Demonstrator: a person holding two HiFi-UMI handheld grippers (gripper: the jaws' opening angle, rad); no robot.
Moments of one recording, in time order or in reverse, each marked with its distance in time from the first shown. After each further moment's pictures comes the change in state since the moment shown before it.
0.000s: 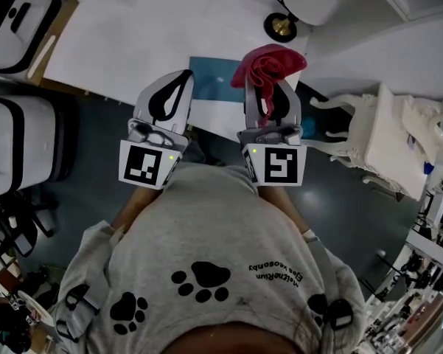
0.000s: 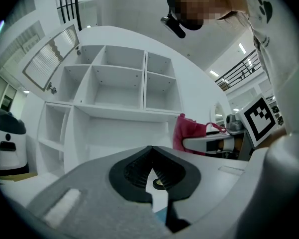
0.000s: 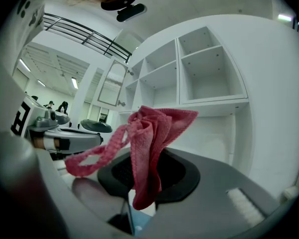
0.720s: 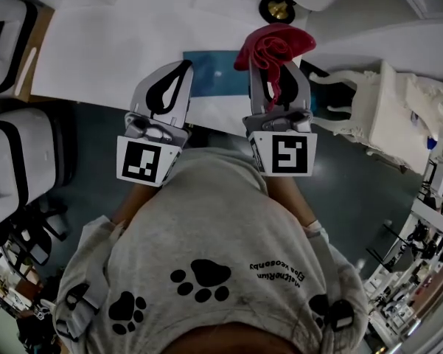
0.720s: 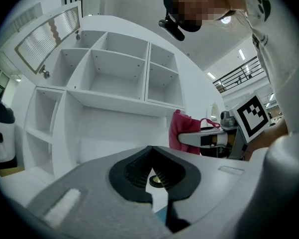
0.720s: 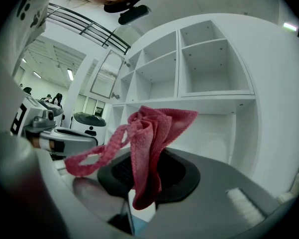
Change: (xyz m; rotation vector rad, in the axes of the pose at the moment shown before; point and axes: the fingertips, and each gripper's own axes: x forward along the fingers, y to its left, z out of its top) left arm 0.037 0.025 -0.023 -0.049 0.048 -0.086; right arm 0.044 -0.019 -0.008 -0.043 0.056 -0.046
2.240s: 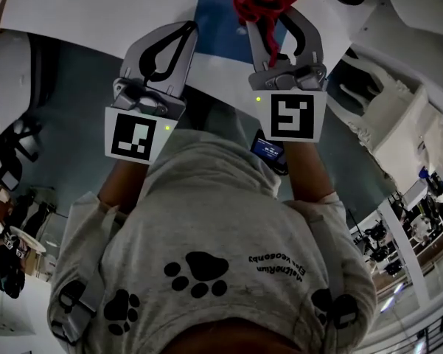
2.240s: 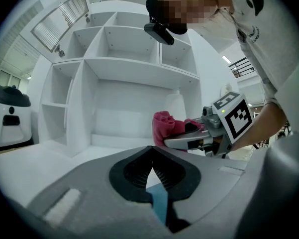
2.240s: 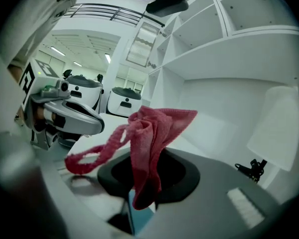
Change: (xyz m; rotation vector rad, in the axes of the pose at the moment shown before) left arm -0.006 0.035 -0.137 -0.032 0.190 0.146; right arm 0.080 0.074 -0.144 -0.168 0.201 0.439
